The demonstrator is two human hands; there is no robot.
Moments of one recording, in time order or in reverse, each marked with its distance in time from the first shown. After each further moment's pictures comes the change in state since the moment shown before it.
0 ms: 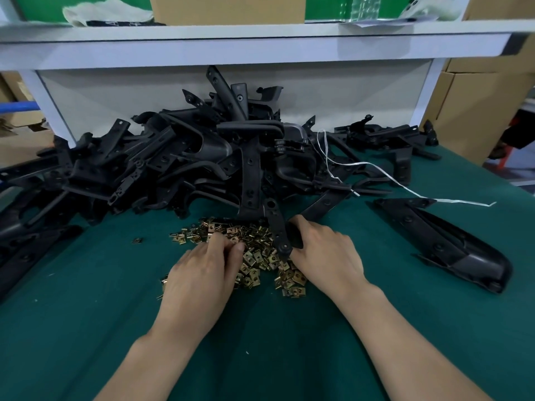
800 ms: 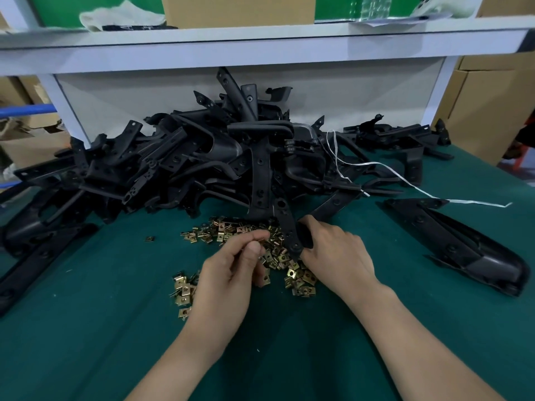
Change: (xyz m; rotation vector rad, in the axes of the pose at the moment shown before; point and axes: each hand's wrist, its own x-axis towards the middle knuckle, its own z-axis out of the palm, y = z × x) left_hand -0.010 0.029 -0.008 -0.978 -0.090 -0.355; right_hand 0.000 0.002 0.003 0.011 0.012 -0.005
